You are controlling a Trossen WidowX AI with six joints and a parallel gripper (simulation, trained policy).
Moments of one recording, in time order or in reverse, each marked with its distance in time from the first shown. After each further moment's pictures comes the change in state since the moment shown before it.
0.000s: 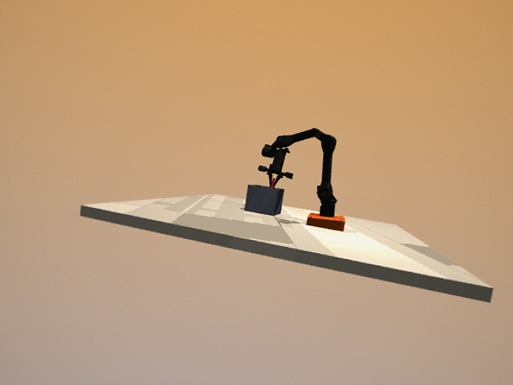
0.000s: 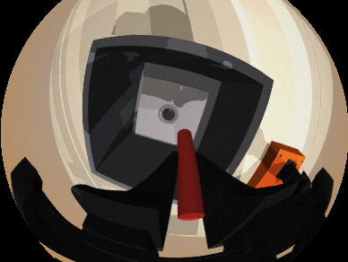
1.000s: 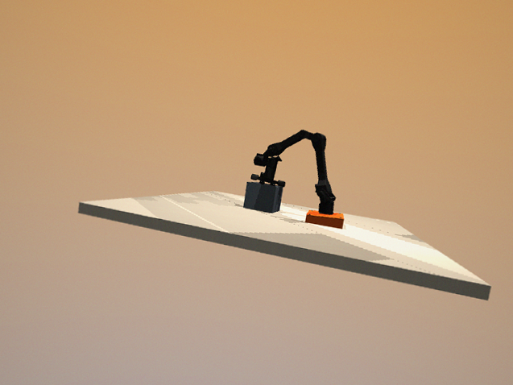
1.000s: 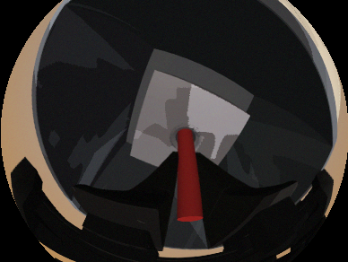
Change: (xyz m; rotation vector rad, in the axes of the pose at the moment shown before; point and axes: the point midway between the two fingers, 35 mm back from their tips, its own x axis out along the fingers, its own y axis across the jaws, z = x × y) arm 0.068 0.018 0.008 -0.123 0.057 -0.026
